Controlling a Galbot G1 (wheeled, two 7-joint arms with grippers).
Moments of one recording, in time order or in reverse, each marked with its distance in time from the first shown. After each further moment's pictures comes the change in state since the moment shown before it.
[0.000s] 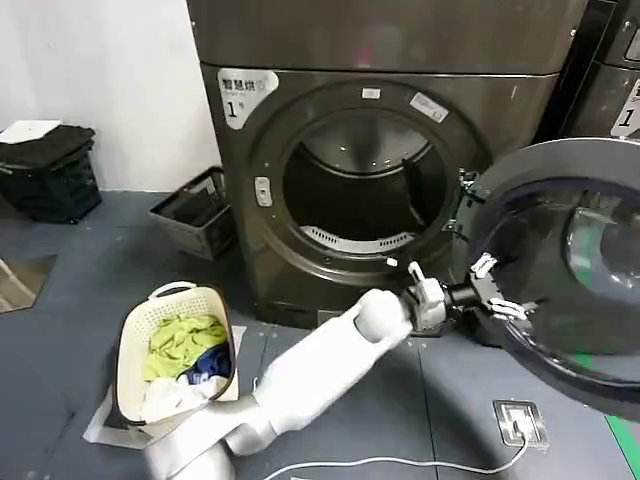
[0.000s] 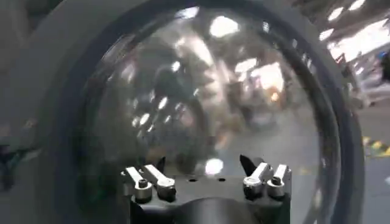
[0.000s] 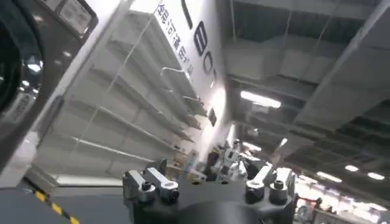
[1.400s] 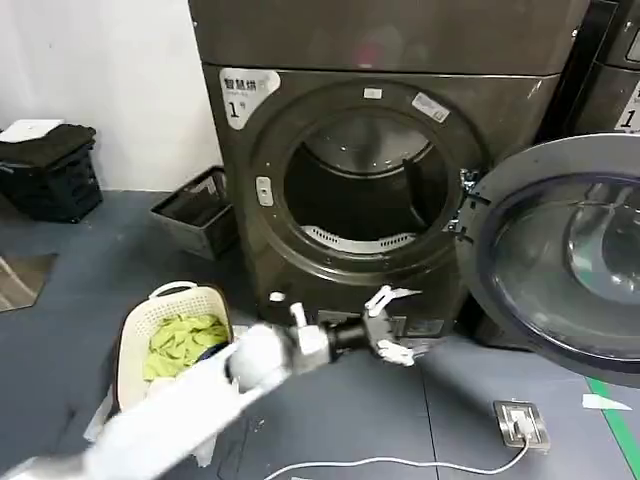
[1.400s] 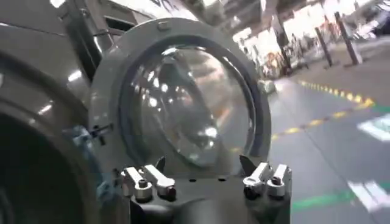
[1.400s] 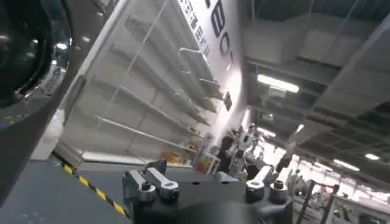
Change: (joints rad) left arm 0.236 0.682 -0.027 -0.681 -0.021 0.005 0.008; right arm 0.045 0.000 -0.124 -0.062 -0.090 -0.007 -0.022
